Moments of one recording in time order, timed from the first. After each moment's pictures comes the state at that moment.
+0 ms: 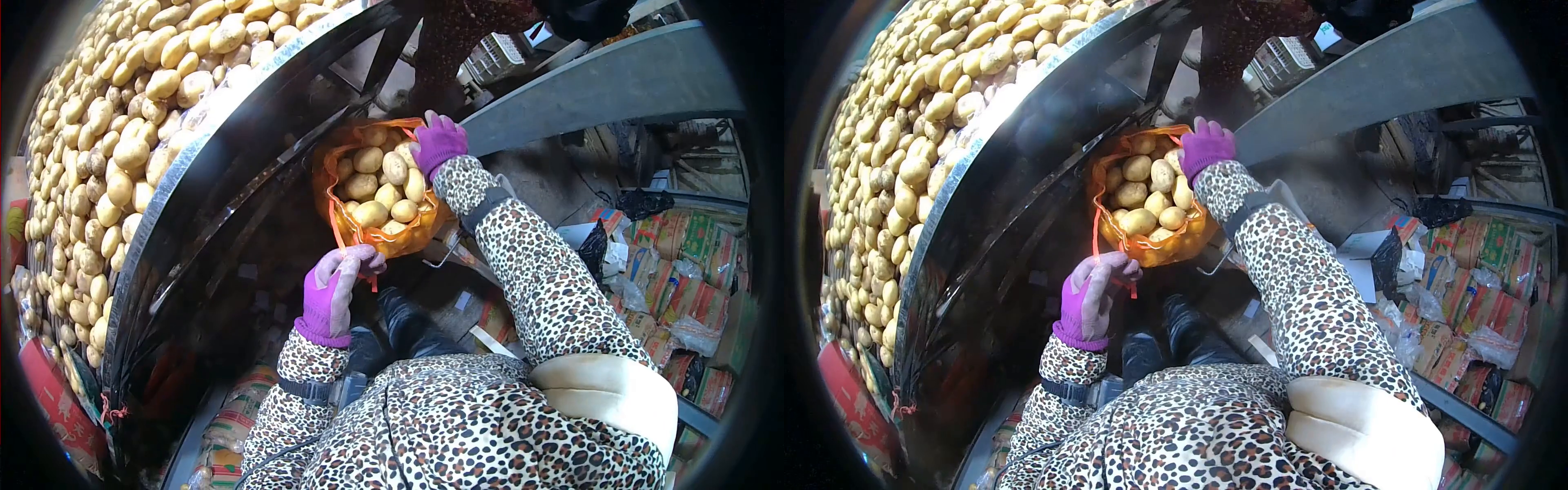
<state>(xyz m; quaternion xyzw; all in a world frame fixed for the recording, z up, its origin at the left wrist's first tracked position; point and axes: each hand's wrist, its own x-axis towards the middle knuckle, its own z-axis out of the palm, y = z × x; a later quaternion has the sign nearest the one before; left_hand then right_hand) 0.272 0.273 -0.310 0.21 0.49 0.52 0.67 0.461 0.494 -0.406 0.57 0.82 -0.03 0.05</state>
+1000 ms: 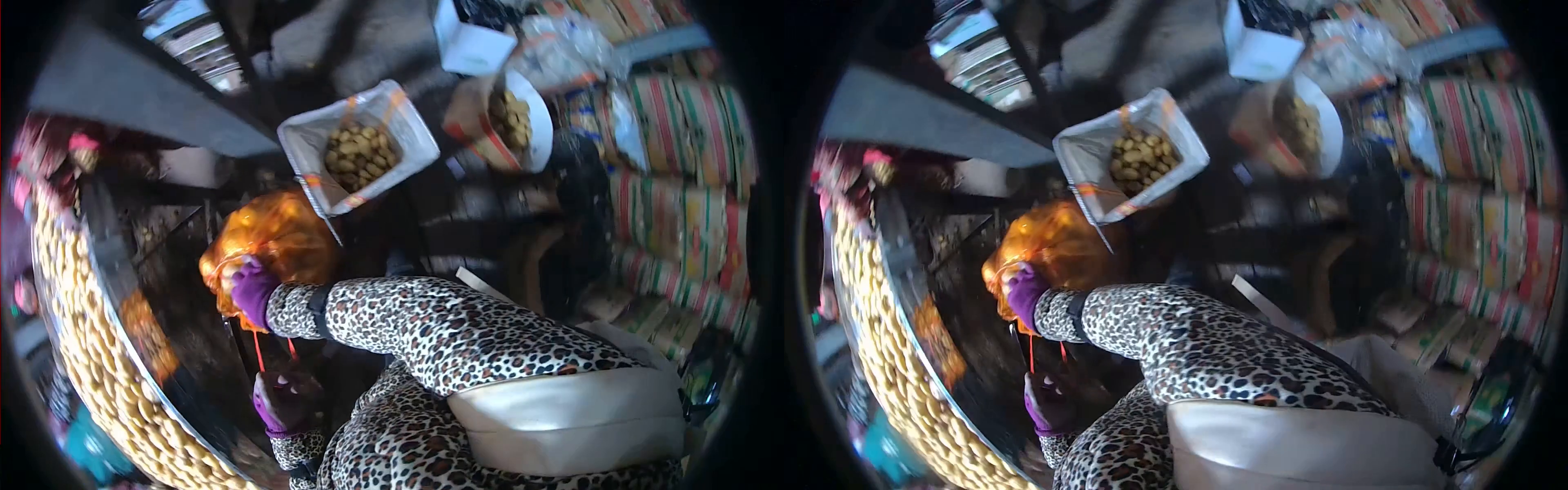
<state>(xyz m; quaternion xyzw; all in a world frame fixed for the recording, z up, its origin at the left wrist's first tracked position) 0.236 0.292 -0.302 0.82 0.46 0.09 0.32 0.360 0.381 -0.449 0.73 0.59 -0.18 -0.29</state>
